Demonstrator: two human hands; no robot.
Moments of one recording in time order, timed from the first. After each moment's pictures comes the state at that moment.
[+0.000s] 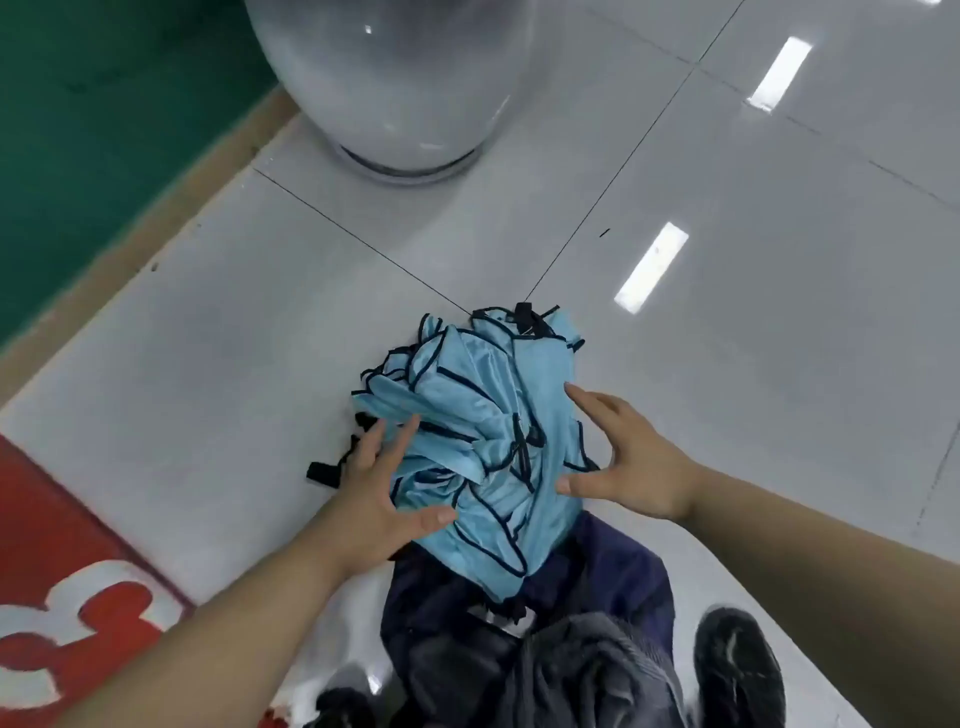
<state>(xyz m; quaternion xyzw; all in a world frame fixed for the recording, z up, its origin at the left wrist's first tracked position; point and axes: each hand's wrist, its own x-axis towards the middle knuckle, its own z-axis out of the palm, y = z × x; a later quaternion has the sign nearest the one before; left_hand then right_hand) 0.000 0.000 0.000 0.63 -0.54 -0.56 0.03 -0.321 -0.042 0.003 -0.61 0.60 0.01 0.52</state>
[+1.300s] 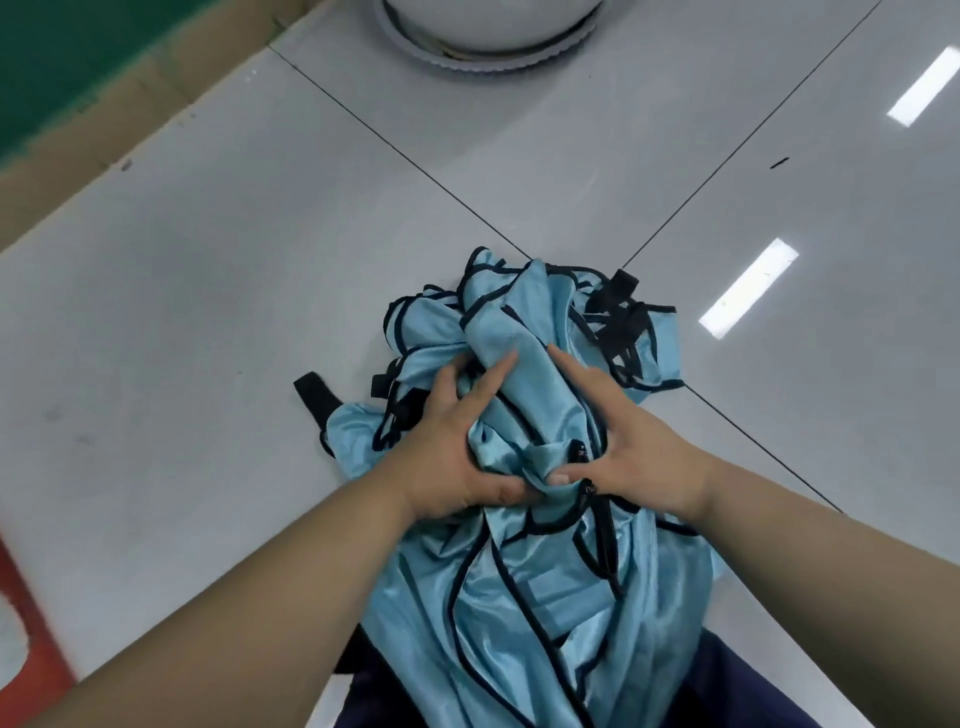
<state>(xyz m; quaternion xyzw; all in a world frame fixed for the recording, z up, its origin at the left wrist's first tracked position) -0.035 -0.071 -0.243 0.59 -0.61 -0.51 0.13 -0.263 -0.110 -0.247 -0.66 0.44 -0.11 0.60</state>
